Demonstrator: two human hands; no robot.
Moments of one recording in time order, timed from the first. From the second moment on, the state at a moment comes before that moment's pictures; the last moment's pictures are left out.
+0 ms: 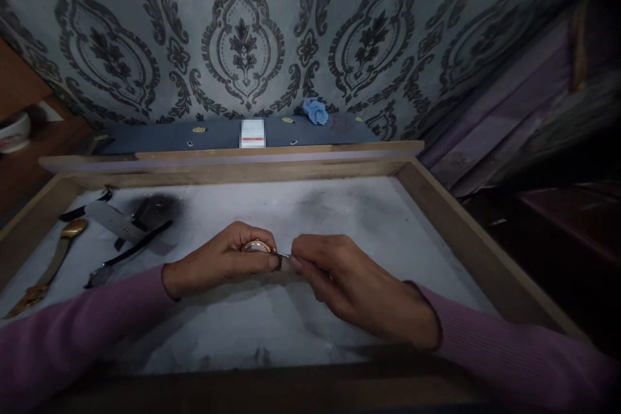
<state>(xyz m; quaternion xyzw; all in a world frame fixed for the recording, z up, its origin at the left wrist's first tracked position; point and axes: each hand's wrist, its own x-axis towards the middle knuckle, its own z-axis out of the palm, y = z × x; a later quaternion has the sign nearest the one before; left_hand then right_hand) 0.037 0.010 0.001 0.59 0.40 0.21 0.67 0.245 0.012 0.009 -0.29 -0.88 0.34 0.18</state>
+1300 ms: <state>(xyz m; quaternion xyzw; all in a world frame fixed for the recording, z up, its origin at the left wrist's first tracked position) 0.039 0.006 0.000 0.60 0.39 0.19 0.67 0.247 0.011 0.011 -0.28 -0.89 0.32 0.16</state>
